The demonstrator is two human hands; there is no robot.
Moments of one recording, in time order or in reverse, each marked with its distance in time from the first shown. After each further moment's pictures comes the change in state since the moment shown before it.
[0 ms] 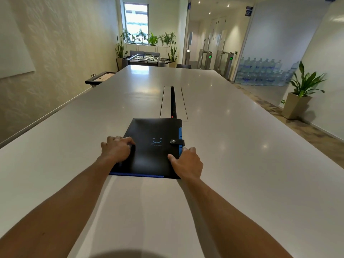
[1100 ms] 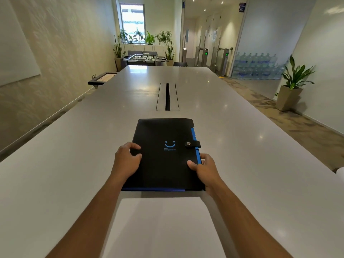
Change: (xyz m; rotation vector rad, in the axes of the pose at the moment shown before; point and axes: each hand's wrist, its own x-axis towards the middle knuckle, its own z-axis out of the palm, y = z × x) left_hand -0.249 0.053 -0.041 -0.698 0.153 -0.074; right_hand -0.184 0.061 -0.136 0.921 -0.304 0.348
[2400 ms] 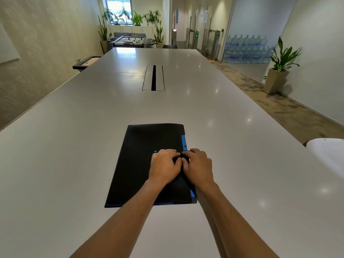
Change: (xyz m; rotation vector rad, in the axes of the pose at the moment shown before) left_hand -0.134 0.018 0.125 0.287 -0.147 0.487; right_hand -0.079 0.058 -0.041 -1.019 0.211 -0.430
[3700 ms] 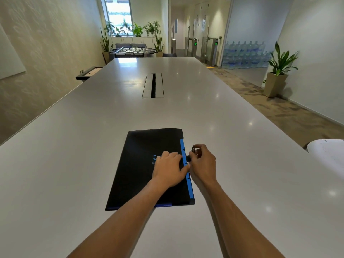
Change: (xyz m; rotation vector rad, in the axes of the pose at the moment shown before) left_hand 0.006 0.014 0.005 0.333 -0.181 0.106; right_hand 0.013 0.019 -0.003 0.516 0.212 0.200
